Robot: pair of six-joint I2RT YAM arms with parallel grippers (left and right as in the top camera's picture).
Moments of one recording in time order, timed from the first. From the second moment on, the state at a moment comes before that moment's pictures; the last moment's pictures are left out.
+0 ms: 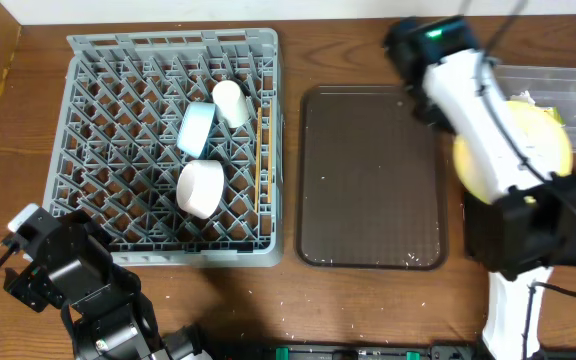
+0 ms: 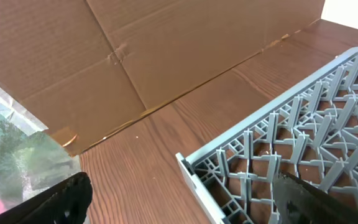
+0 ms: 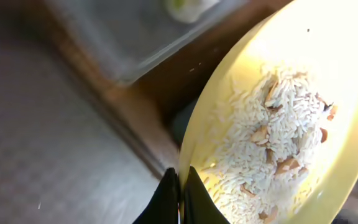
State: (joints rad) left arm 0.52 0.60 0.72 -0.56 -0.58 -0.01; right arm 0.35 2.14 2.14 -1.69 0.53 1.04
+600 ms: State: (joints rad) left arm 0.52 0.60 0.72 -0.56 -0.58 -0.01; right arm -0.10 2.11 2.15 -1.63 0.16 0.85
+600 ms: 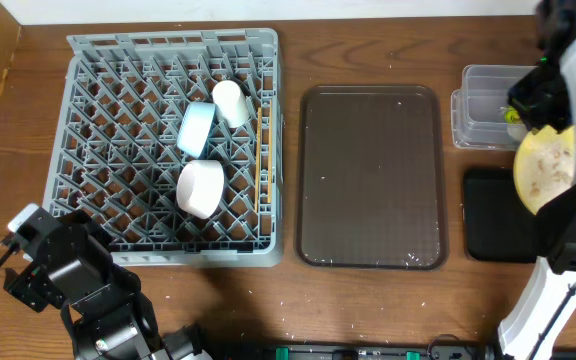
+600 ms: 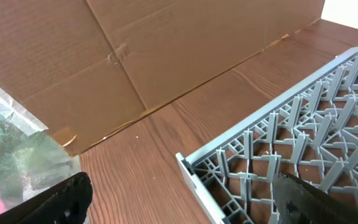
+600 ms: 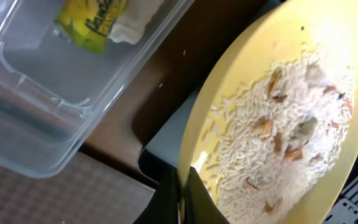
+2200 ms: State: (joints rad) left arm 0.52 0.60 0.72 -0.56 -0.58 -0.01; right arm -0.30 2.06 1.94 -1.55 -0.40 0.48
